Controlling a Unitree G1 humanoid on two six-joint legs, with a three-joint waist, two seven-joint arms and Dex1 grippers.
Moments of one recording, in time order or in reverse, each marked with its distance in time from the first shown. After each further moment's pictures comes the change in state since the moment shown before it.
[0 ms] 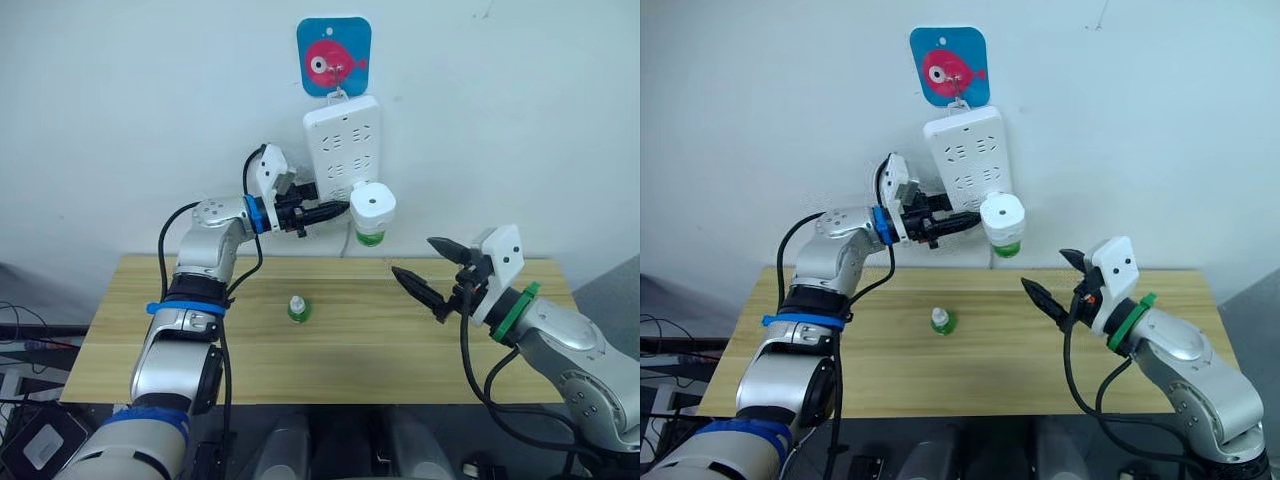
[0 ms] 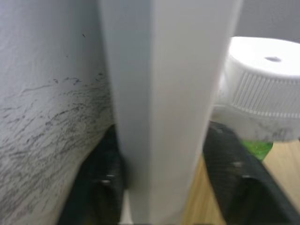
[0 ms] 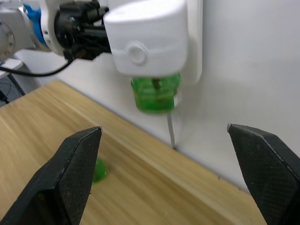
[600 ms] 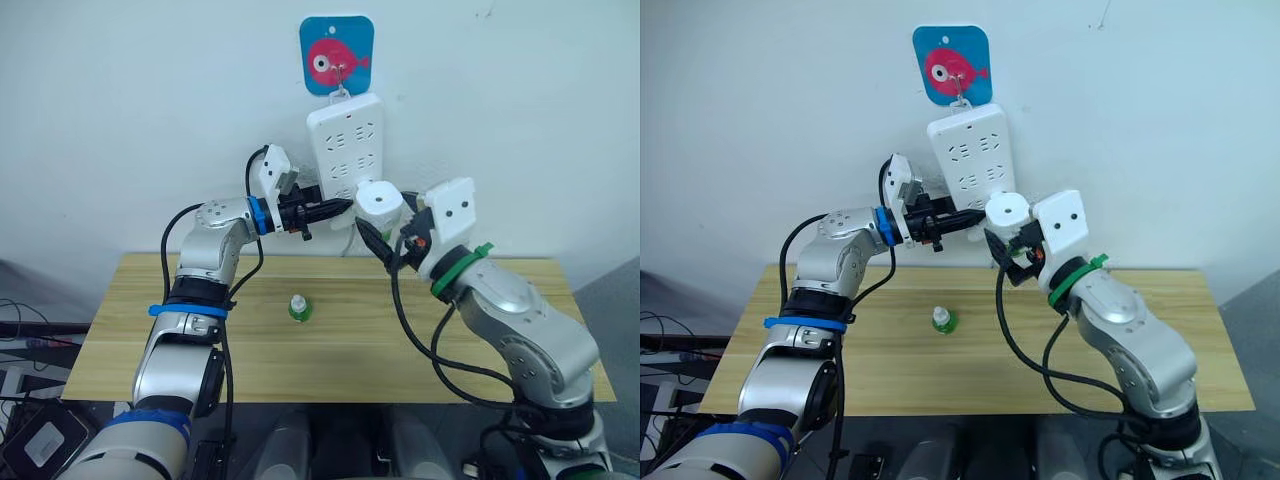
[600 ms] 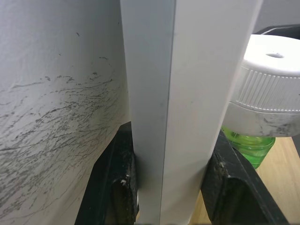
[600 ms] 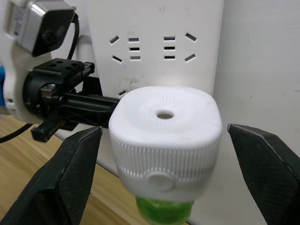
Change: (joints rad) left arm 0.007 -0.025 -0.003 -0.034 -0.005 0.039 0.042; right arm -0.302 0.210 0.204 0.060 -0.211 0.137 -0.282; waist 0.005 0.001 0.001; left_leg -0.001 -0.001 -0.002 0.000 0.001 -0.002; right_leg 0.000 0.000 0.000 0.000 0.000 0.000
